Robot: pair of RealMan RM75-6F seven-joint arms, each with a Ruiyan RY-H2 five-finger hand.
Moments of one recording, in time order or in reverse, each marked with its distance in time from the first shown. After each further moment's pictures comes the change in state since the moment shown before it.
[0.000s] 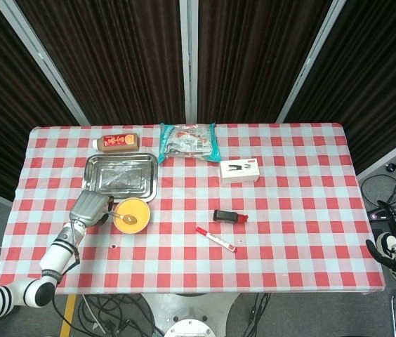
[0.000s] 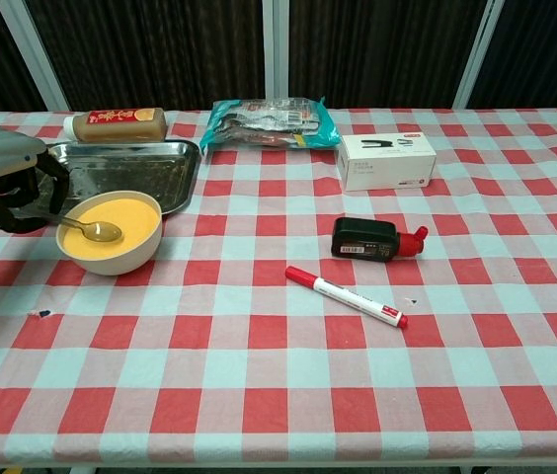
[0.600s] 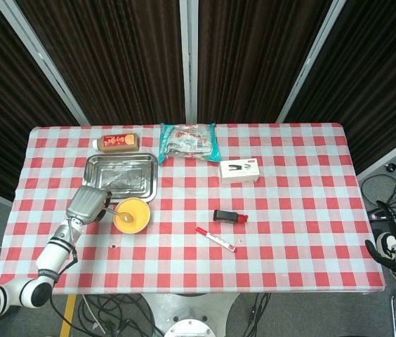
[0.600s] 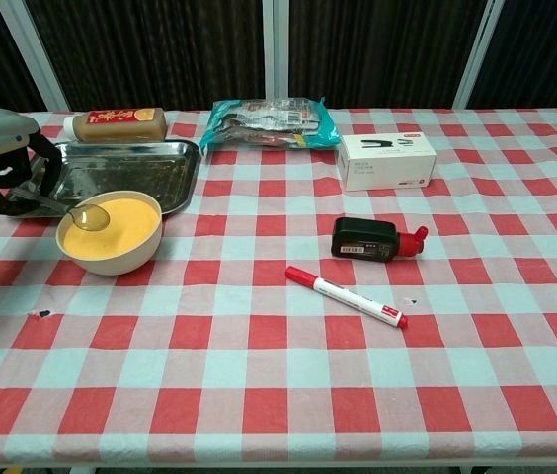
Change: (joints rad) left arm -0.008 0.044 -0.002 -0.051 0.014 0.048 0.078; right arm -0.002 -0.001 -0.003 0.002 -0.014 0.008 0.006
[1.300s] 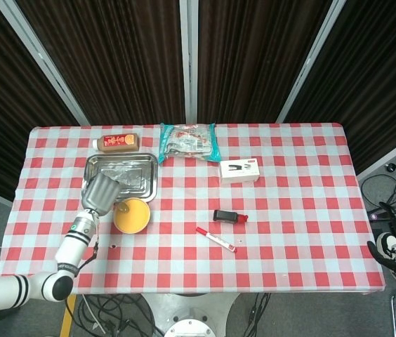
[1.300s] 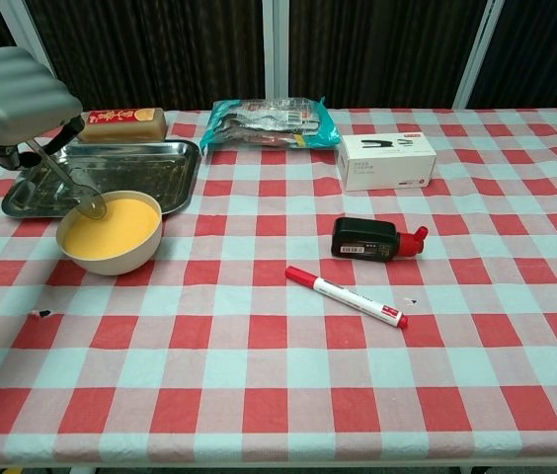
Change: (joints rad) left arm -0.163 -0.054 0.027 -0.089 -0.222 0.171 0.756; right arm -0.005 -0.003 -0.001 0.016 0.011 -0.004 0.023
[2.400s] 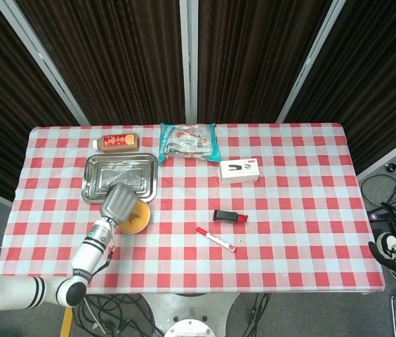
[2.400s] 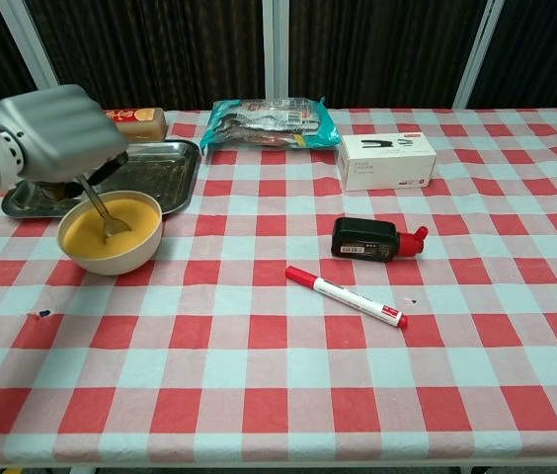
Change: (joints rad) left arm -0.049 -0.081 0.043 0.009 -0.003 -0.003 -0.025; right arm -0.006 -0.004 0.001 0.003 0.012 -0.001 0.007
